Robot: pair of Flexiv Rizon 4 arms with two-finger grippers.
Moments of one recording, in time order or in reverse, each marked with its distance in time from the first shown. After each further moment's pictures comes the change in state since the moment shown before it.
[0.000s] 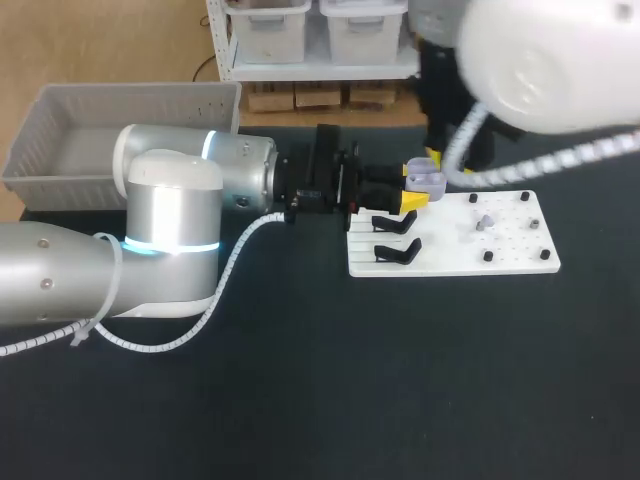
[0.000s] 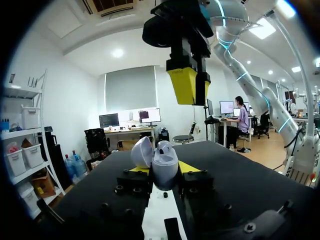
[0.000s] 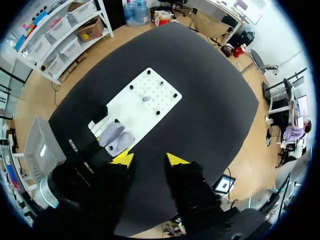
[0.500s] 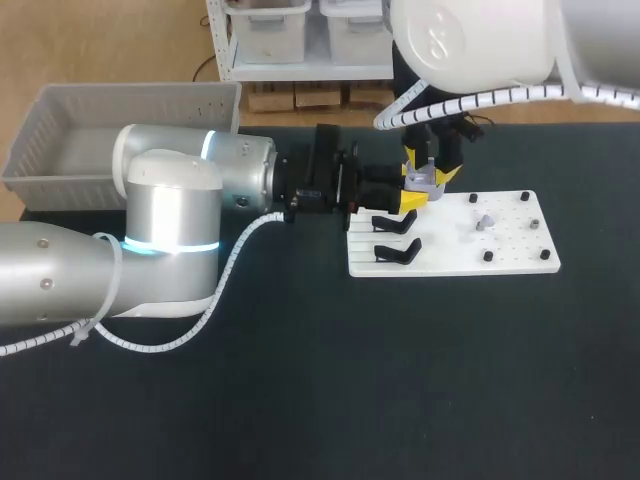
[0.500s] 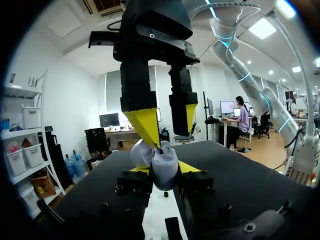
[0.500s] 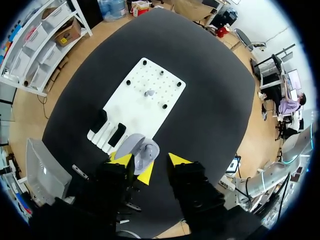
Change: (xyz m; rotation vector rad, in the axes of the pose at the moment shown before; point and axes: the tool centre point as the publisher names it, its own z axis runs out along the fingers) left arm 0.000 0.001 -0.001 -0.002 0.000 -0.001; right arm -0.003 0.050 0.034 0.080 0.085 0.170
